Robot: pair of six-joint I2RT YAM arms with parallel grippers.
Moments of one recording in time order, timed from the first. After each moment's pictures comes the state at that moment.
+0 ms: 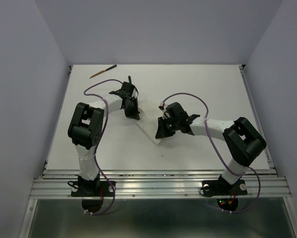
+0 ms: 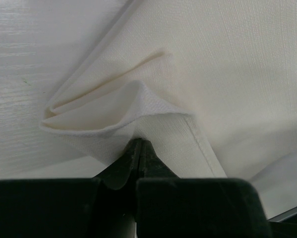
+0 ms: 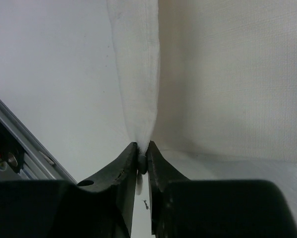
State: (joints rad) left arm -0.39 1.95 1.31 -0.47 0.21 -0.49; right arm 0.69 1.69 0.93 -0.10 -0.37 0.48
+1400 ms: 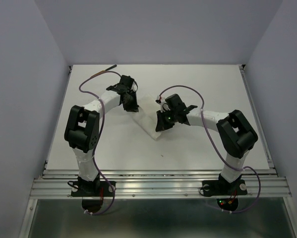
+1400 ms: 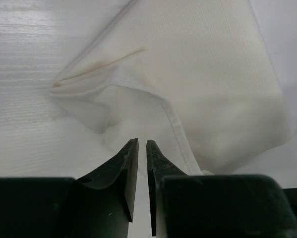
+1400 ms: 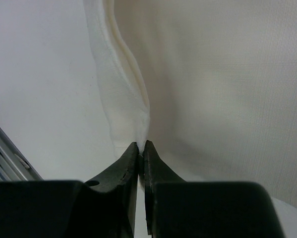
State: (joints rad) left arm -0.39 1.88 1.38 -0.53 0.12 -0.49; right arm 0.62 1.82 1.10 -0.19 -0.42 0.28
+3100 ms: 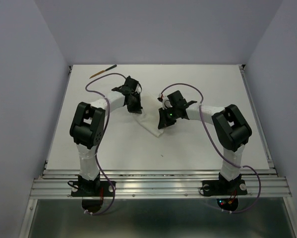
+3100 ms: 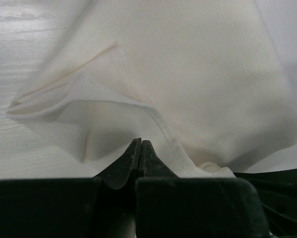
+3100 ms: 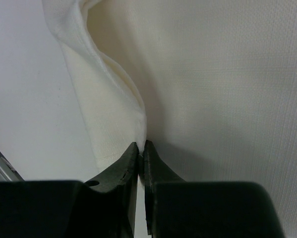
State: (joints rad) left arm -0.42 1.98 1.40 -0.48 0.15 -0.49; right arm 0.54 1.93 1.20 -0.25 -0.48 0.21
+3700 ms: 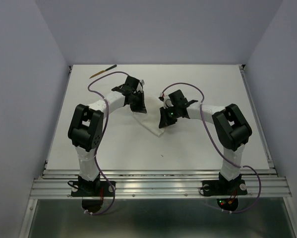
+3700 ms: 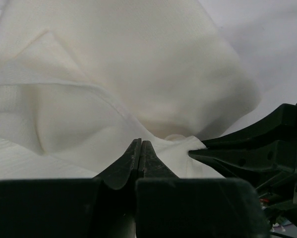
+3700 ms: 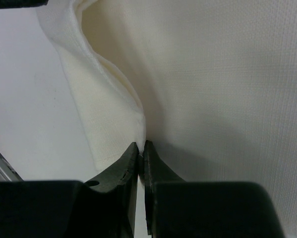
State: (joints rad) left arm -0.43 1.92 1.40 -0.47 0.26 -0.46; right arm 0.52 1.94 1.21 -0.26 -0.48 0.21
